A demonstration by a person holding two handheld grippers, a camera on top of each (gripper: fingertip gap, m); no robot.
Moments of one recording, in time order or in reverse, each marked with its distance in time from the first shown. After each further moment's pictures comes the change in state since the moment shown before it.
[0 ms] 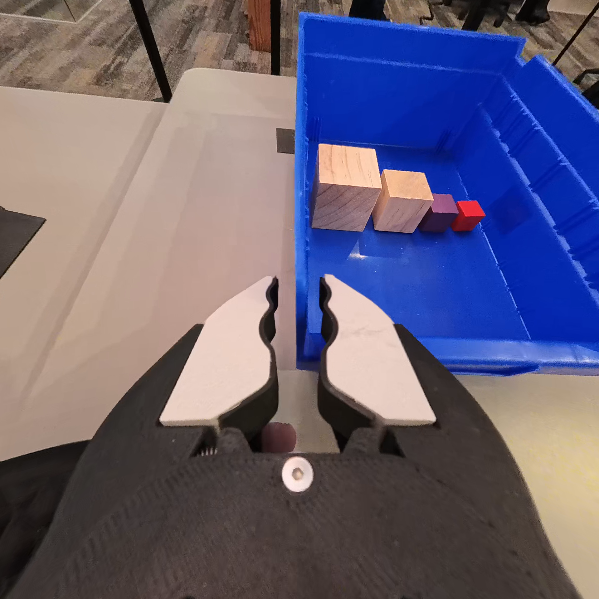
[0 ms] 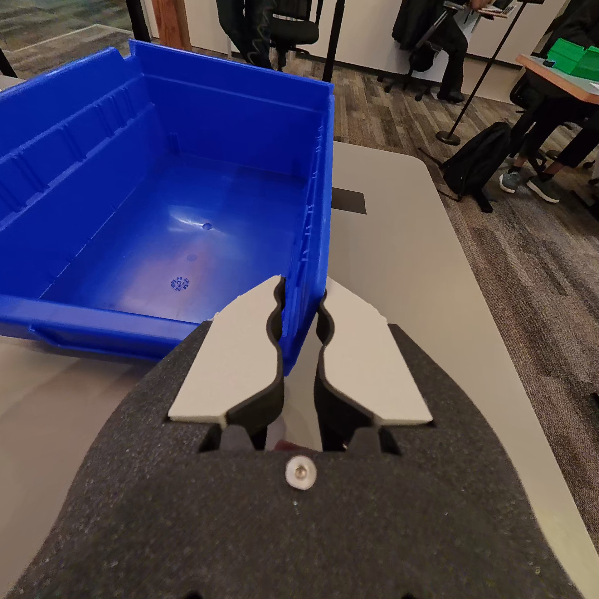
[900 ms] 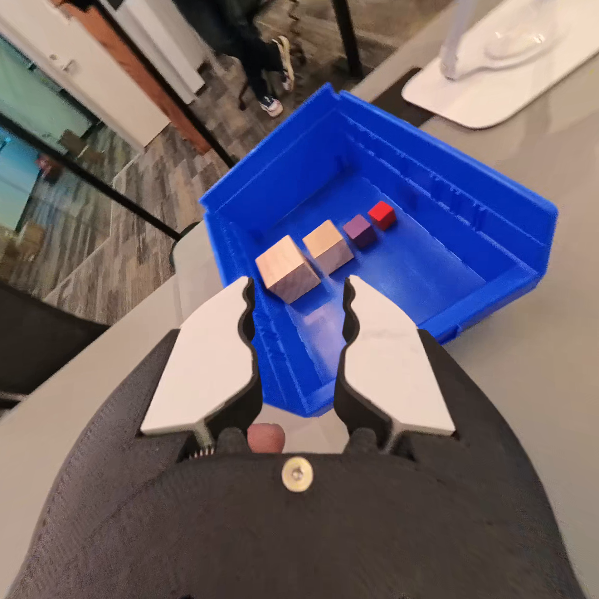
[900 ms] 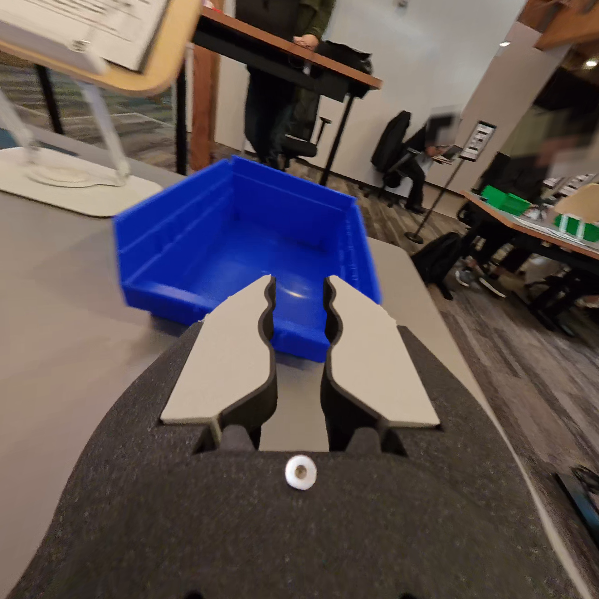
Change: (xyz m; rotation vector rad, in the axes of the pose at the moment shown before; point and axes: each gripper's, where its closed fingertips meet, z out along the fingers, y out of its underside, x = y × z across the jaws) left arm 0.079 -0.071 -0.037 0.050 0.106 0.714; right arm -0.063 -0.038 -0.086 0.262 0.022 -0.148
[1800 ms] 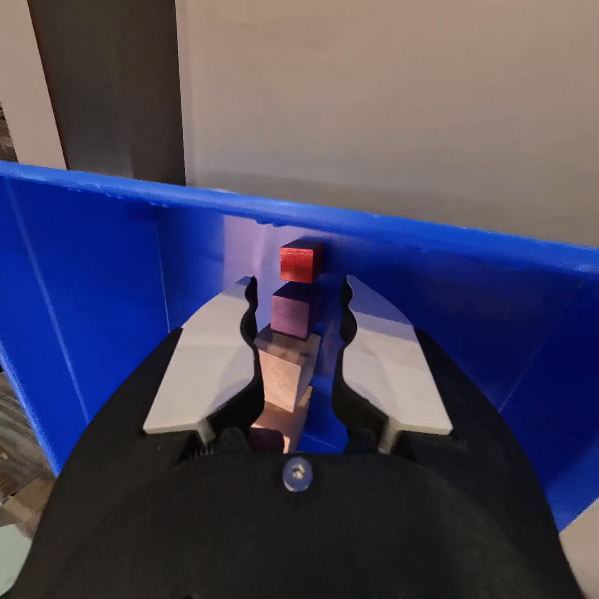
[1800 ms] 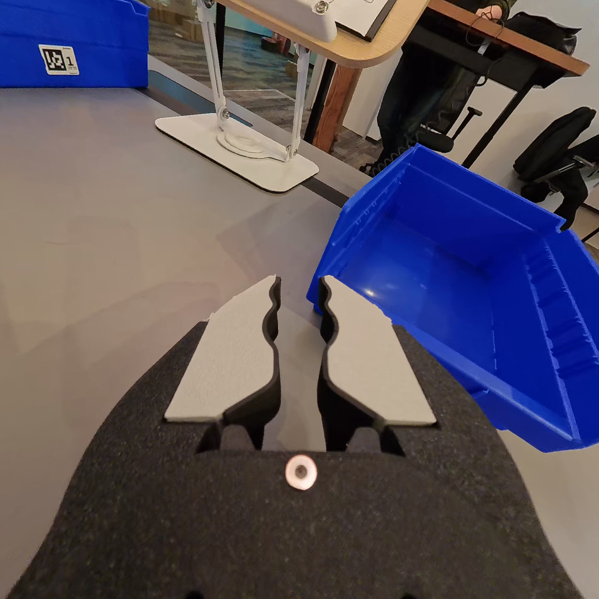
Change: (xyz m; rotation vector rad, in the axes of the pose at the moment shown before) left arm 0.086 0.008 0.161 -0.366 0.620 0.671; right arm -0.145 0.013 0.013 -0.042 -0.379 -0.082
